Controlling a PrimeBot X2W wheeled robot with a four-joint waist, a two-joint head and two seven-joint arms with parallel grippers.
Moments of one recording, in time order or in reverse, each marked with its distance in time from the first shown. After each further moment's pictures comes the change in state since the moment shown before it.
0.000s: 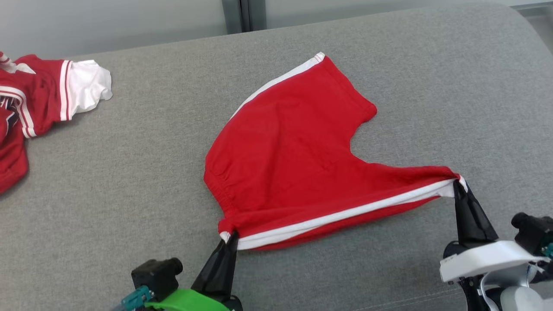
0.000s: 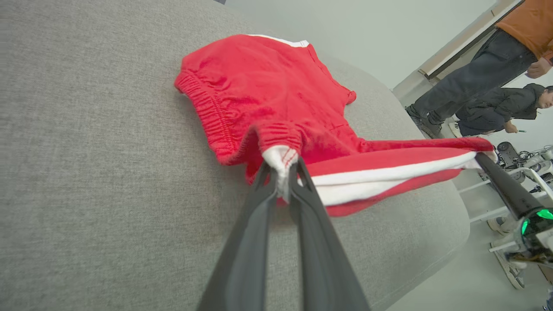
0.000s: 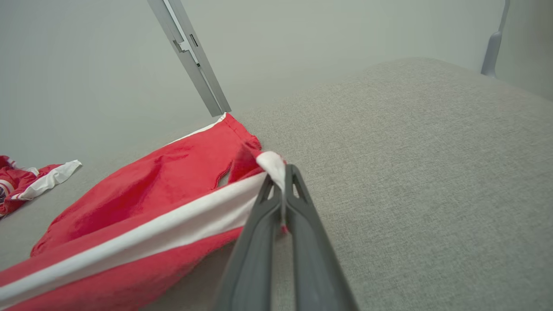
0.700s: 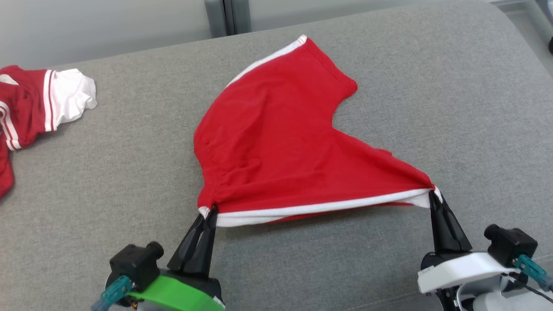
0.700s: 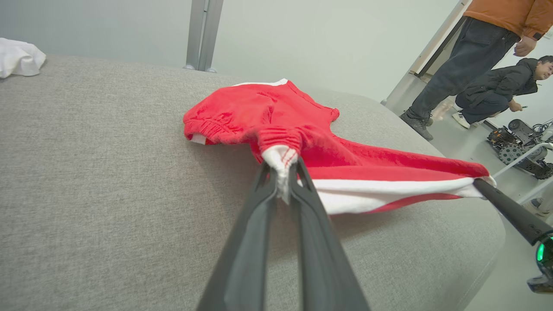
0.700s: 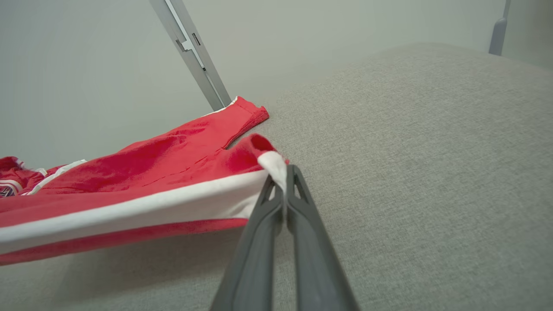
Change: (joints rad) left arm -0.102 0.056 0.030 0.035 0.106 -0.034 -0.062; right arm -0.062 0.000 0.100 0.185 0.023 0.000 -0.146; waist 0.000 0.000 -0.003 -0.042
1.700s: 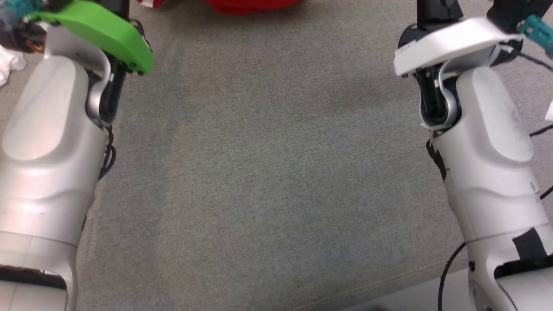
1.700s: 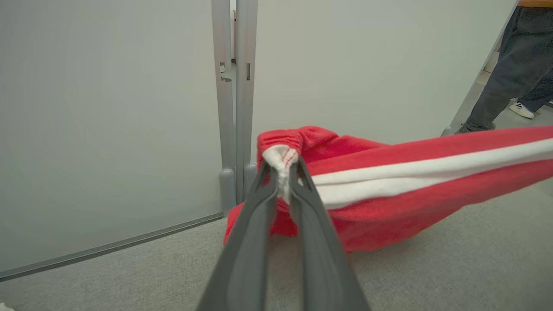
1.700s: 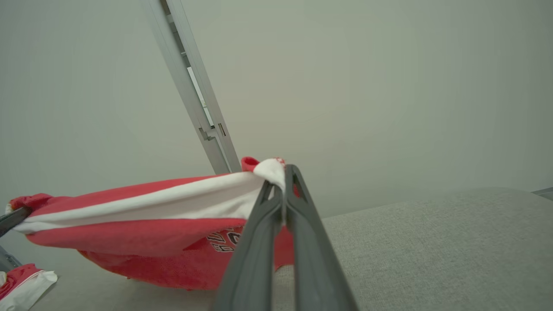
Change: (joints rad) left arm -1.022 -0.063 0.092 0.799 0.099 -0.220 0.020; right arm -0.913 0.000 0.061 0.418 0.018 0.000 -0.010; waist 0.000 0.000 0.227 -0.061
